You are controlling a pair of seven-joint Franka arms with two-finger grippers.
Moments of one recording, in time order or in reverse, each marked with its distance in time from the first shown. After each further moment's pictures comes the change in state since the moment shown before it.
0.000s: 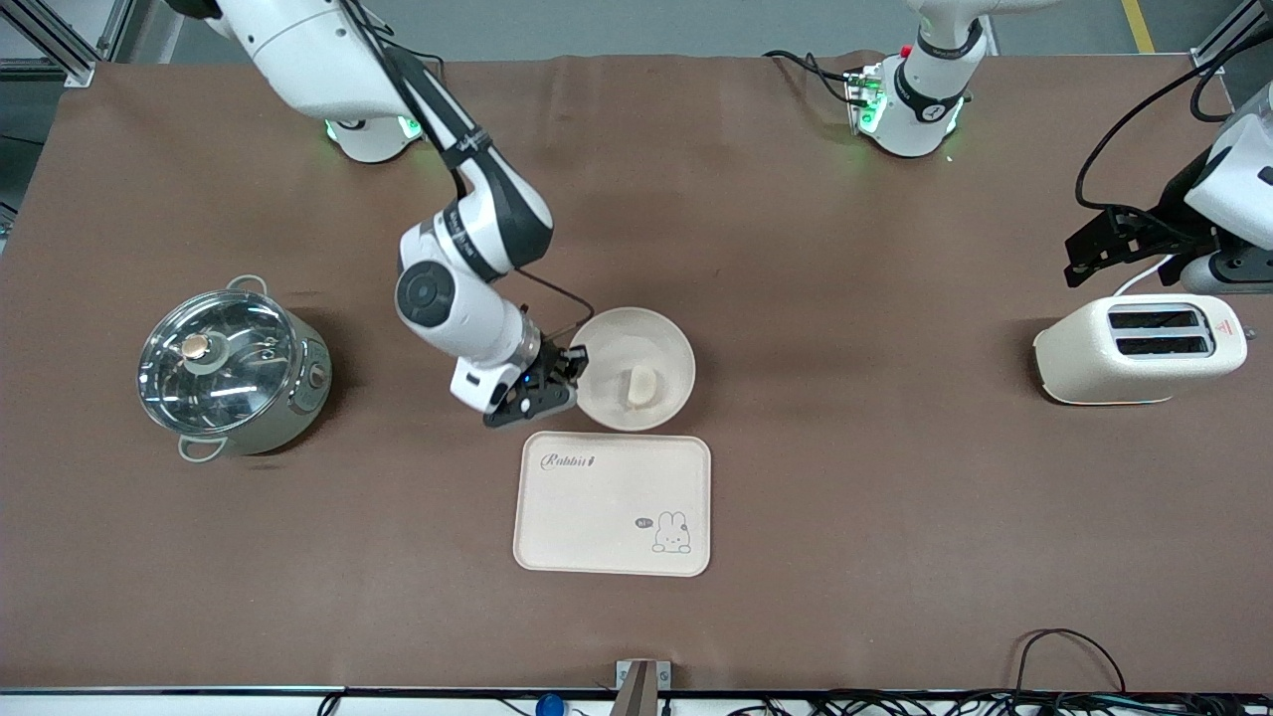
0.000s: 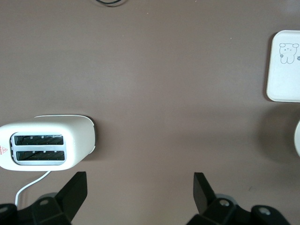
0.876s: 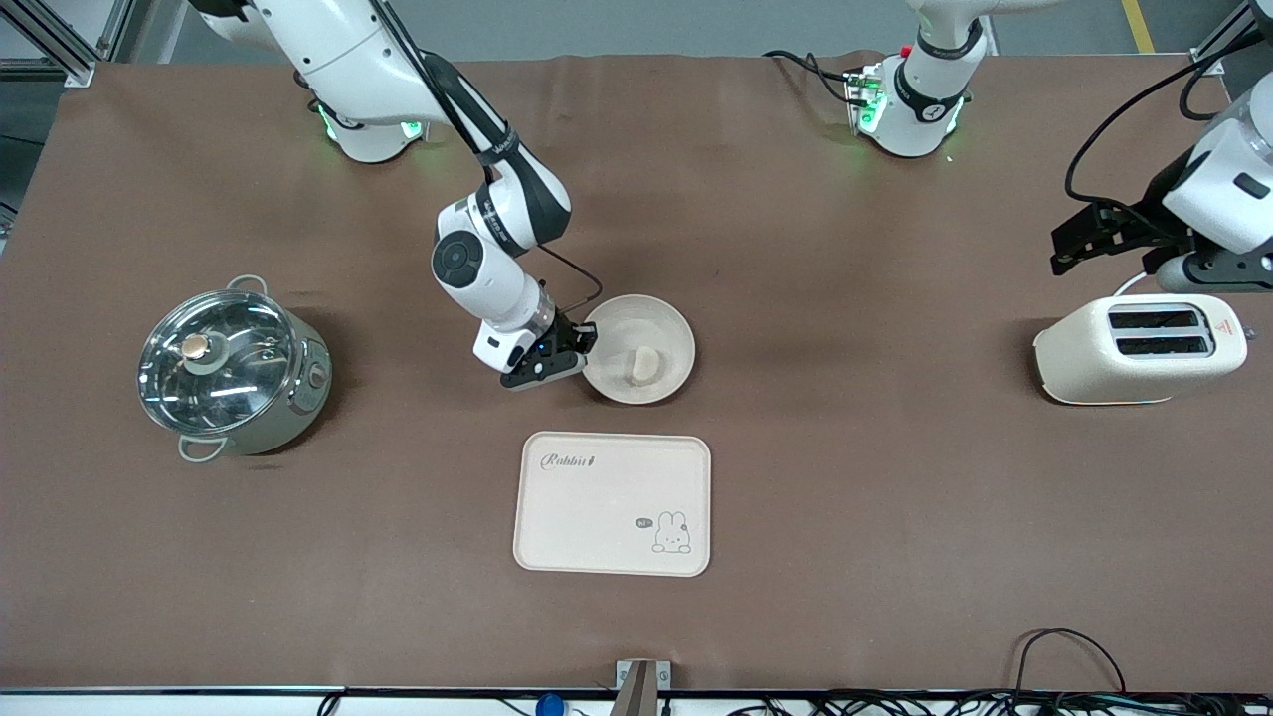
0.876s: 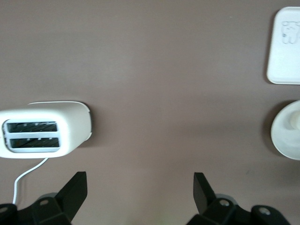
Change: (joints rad) left arm -0.006 0.004 -0.033 0.000 -0.014 -0.065 -0.012; right arm 0.026 0.060 0.035 -0.147 0.085 0.265 -0.003
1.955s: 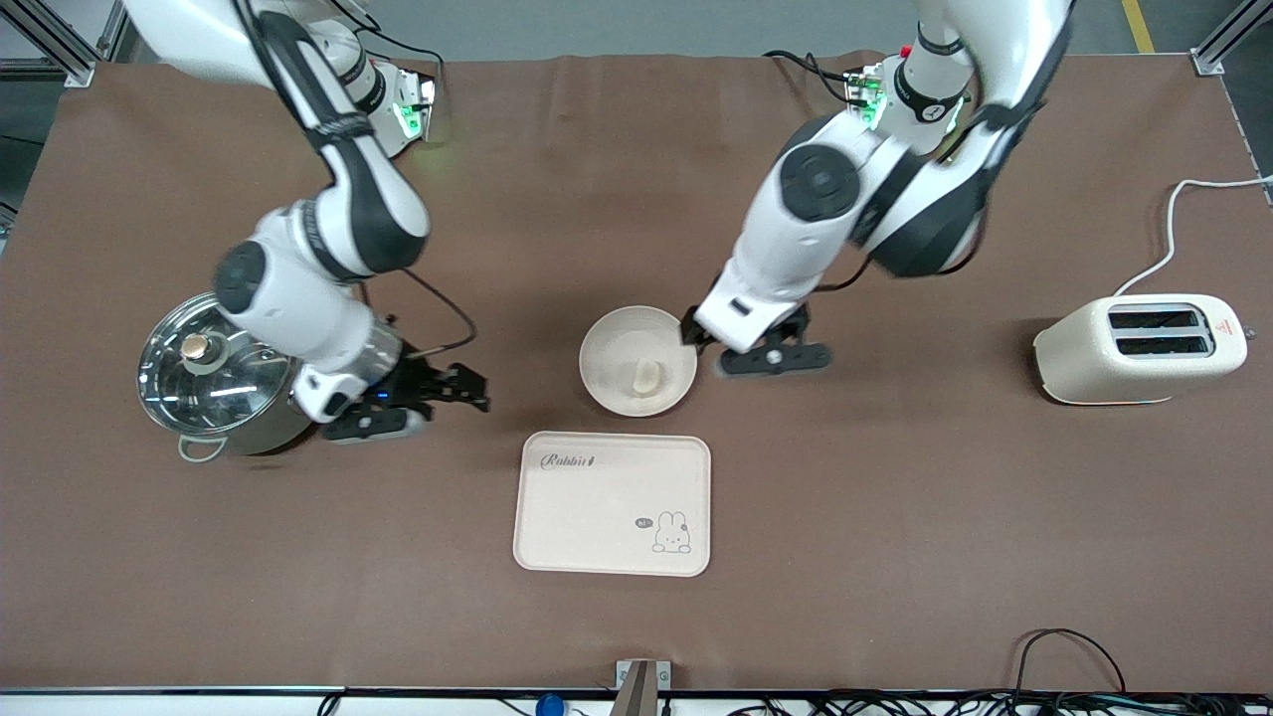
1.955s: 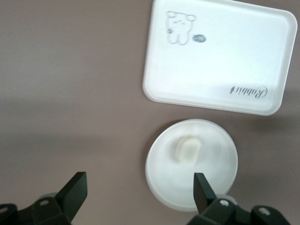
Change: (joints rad) left arm -0.337 0.476 -0.253 -0.043 0.203 0.603 -0.739; right arm -0.327 -0.259 -0.045 0.118 -0.131 -0.377 -0.017
